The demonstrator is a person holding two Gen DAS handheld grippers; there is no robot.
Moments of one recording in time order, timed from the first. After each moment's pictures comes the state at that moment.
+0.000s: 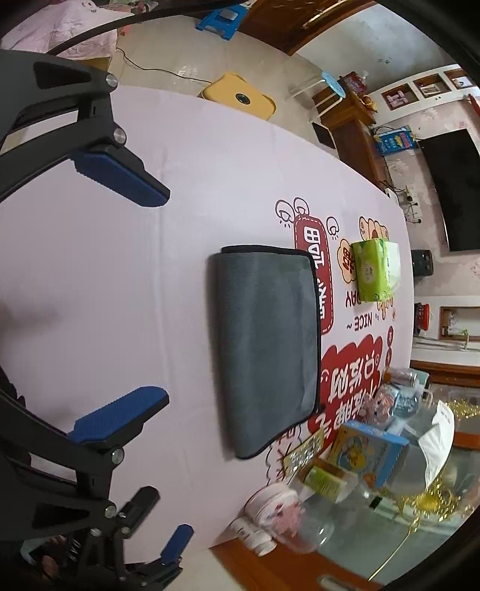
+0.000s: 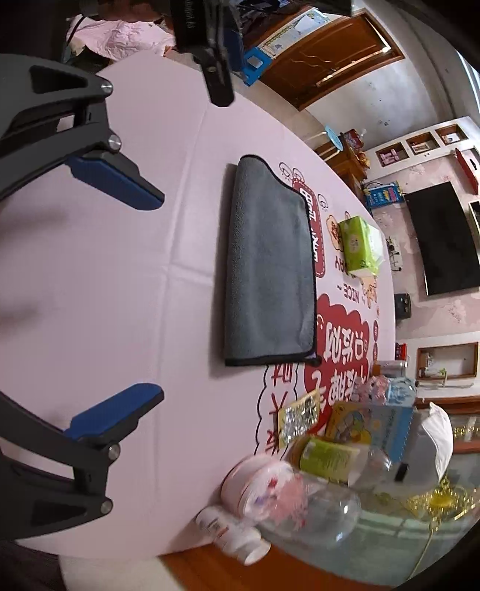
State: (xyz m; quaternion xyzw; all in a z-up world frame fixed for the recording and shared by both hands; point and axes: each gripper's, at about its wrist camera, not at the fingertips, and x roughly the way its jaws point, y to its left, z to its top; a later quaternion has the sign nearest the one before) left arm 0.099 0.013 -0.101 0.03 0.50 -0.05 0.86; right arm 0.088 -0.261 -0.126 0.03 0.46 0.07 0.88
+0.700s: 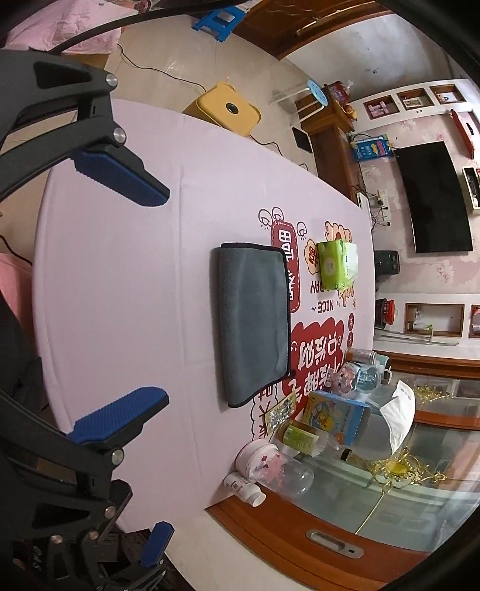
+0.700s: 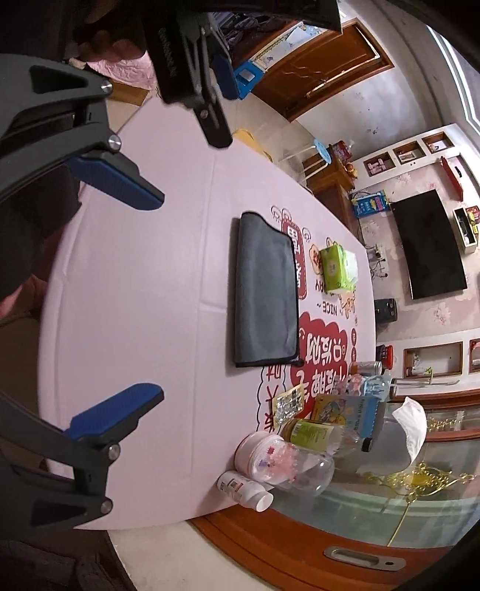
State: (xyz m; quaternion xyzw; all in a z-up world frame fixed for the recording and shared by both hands) left arm 0.002 0.001 -0.024 0.01 0.44 -0.06 0.89; right arm -0.006 -0.247 -0.033 0.04 0.45 0.08 0.89
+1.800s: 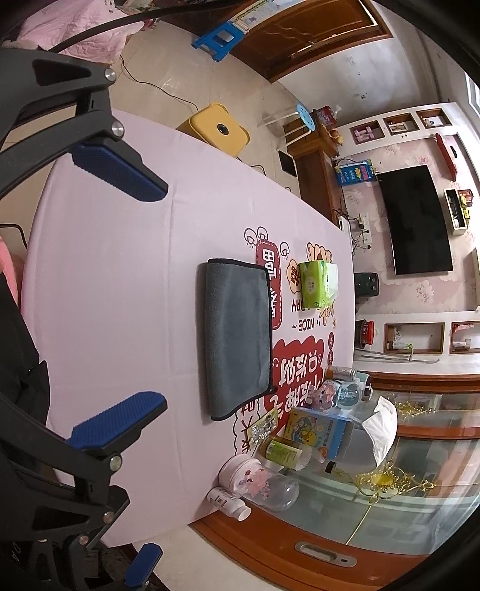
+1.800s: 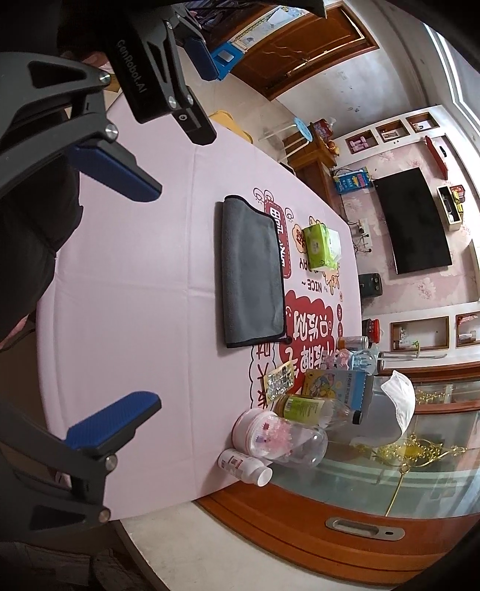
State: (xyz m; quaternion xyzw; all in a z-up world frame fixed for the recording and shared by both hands) left arm -0.017 -0.009 -0.023 0.02 0.40 -0.01 0.92; right arm -0.016 -0.242 -0.029 0.05 0.42 0.02 0.91
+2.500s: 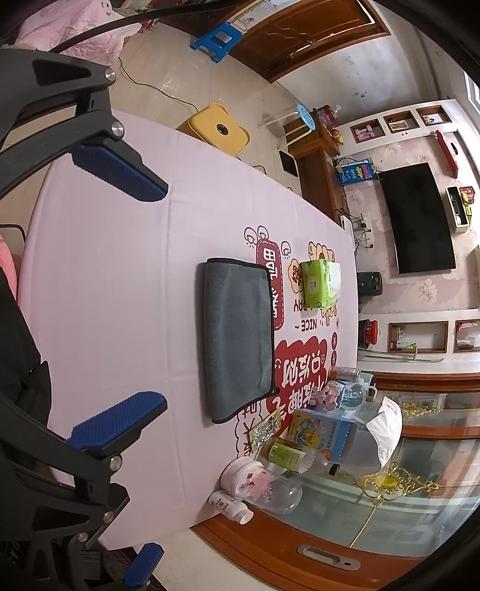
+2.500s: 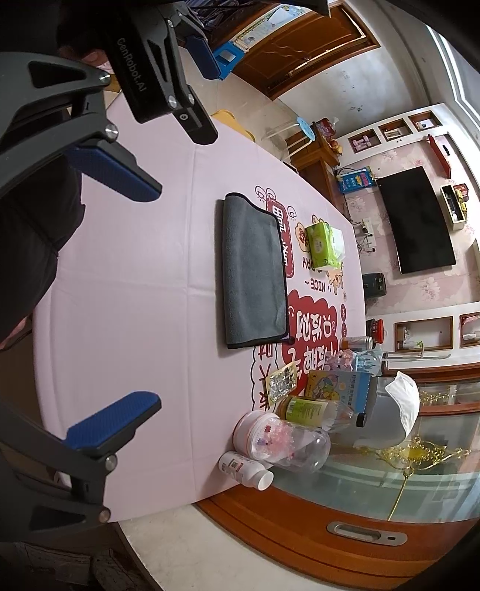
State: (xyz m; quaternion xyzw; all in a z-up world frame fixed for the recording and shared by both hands) left arm -0.011 -0.011 -0.023 0.02 0.41 0.00 0.91; right arm -0.011 -0.242 -0.033 0.05 0.43 0.03 0.90
